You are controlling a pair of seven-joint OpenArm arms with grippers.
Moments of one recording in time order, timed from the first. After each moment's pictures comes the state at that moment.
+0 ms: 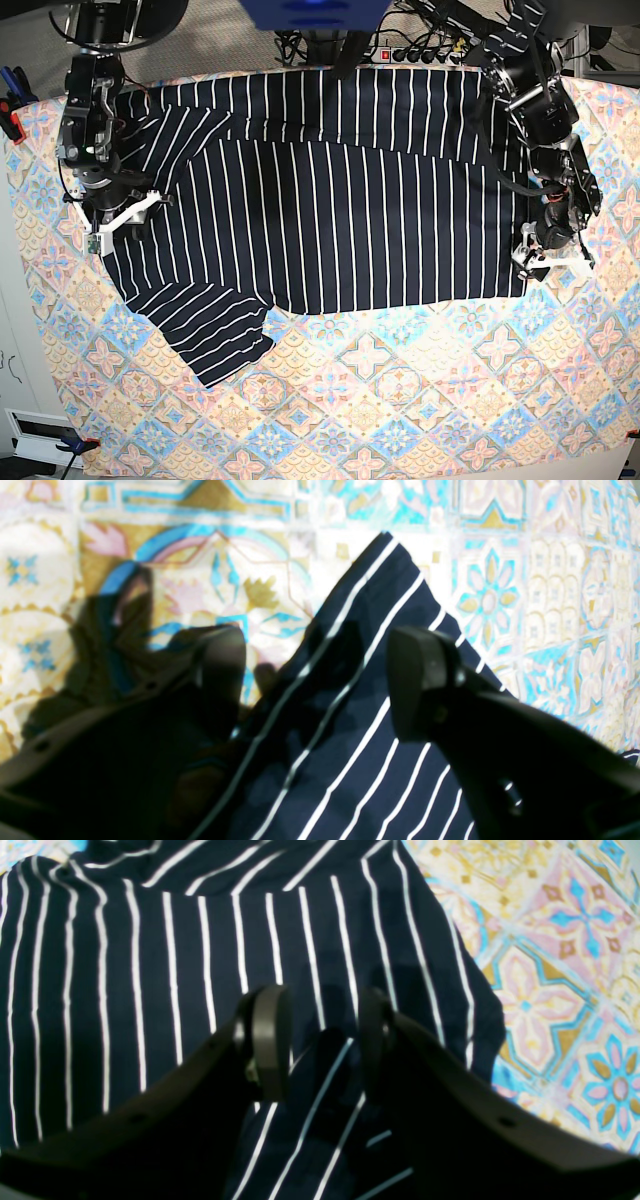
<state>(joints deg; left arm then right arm) -14.9 -13.1 -33.1 51.7 -29.0 -1.1 35.5 -11.7 15.4 13.4 91.2 17.3 10.1 -33.3</state>
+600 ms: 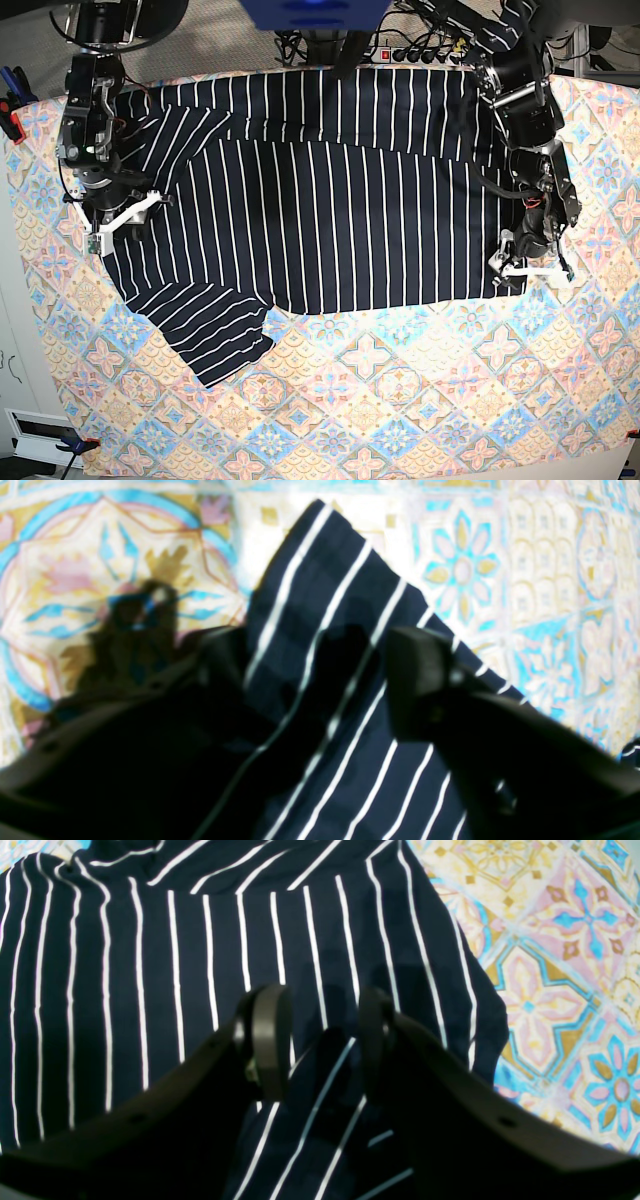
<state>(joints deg) -14.6 -10.1 -26.0 52.7 -28.7 -0.6 33.0 -11.7 15.4 13.4 91.4 17.3 10.1 -33.3</state>
